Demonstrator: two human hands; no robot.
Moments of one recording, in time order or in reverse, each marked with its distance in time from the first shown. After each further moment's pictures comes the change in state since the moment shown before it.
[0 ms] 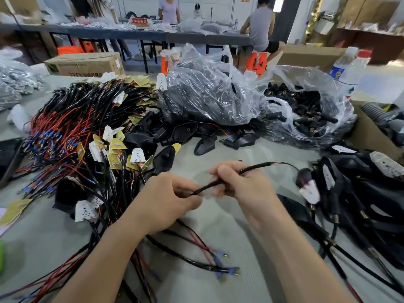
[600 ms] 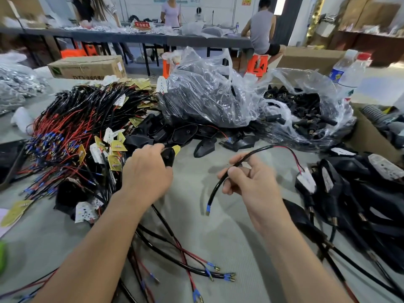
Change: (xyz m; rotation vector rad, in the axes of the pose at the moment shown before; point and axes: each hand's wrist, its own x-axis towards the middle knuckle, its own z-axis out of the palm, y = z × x) left_hand 0.046 -0.004 -0.023 0.600 0.421 -0.219; right_hand -0.004 -0.004 -0.012 -0.018 0.065 -0.115
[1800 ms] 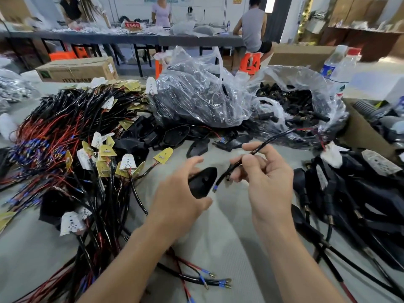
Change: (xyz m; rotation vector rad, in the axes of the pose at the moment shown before) left_hand -0.050 0.041 0.028 -0.527 -0.157 0.197; right_hand 0.004 -0.002 -0.006 0.105 0.286 -0.239
